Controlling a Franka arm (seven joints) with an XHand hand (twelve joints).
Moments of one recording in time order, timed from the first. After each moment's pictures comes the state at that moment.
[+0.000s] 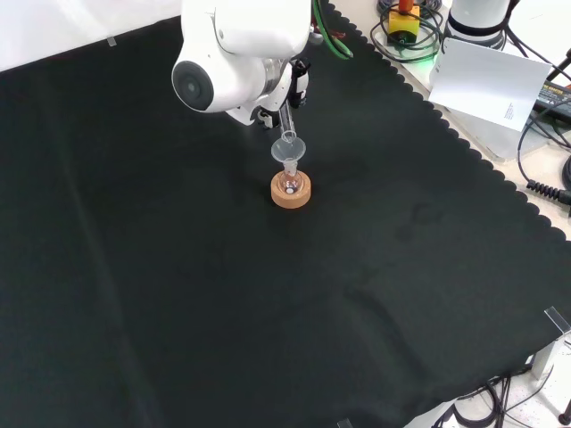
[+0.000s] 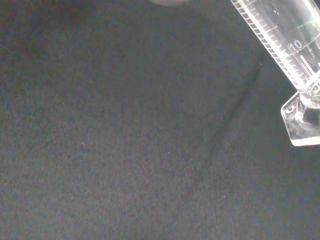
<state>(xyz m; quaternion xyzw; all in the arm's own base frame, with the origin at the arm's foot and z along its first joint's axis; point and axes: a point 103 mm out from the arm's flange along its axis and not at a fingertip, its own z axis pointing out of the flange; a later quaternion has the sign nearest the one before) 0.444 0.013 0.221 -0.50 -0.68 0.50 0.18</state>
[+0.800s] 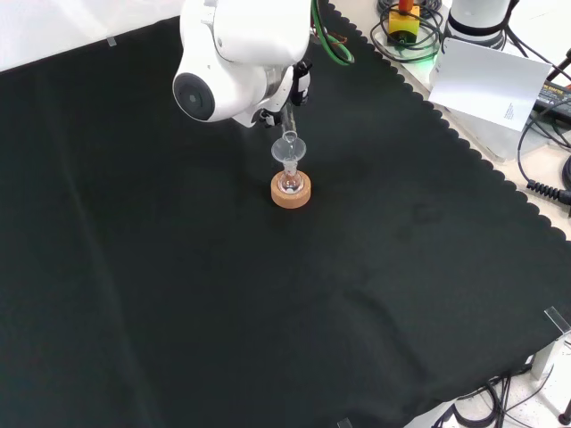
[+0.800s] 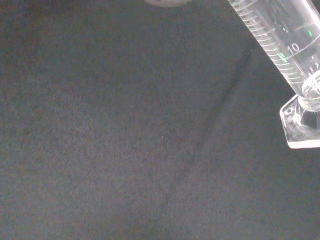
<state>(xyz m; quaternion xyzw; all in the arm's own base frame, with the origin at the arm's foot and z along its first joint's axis) 0.443 0.018 0.227 -0.50 -0.66 0.53 0.18</state>
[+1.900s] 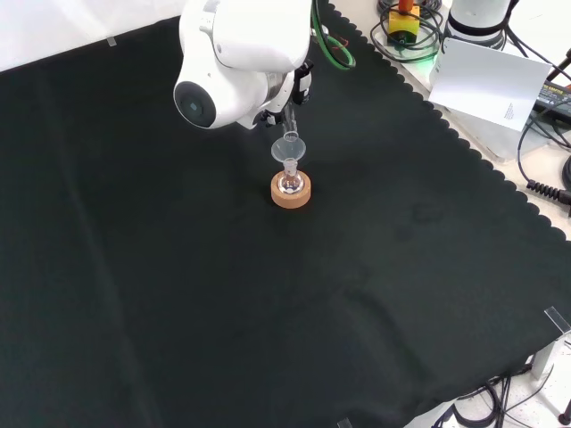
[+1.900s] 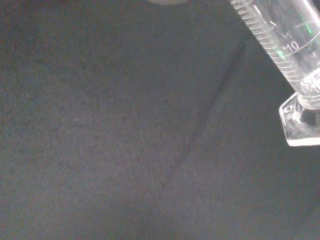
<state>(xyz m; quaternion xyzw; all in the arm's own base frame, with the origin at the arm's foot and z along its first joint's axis) 0.444 0.024 0.232 -0.50 -0.65 0.54 0.18</state>
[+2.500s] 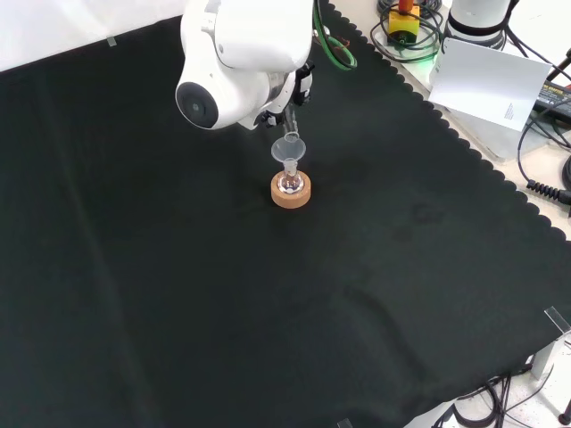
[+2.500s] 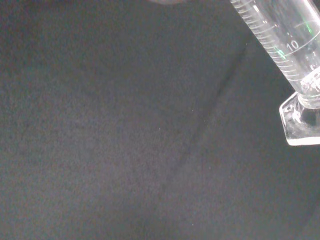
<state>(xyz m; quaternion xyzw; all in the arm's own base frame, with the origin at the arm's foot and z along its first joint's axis) 0.443 0.025 0.233 -0.50 -0.65 0.54 0.18</state>
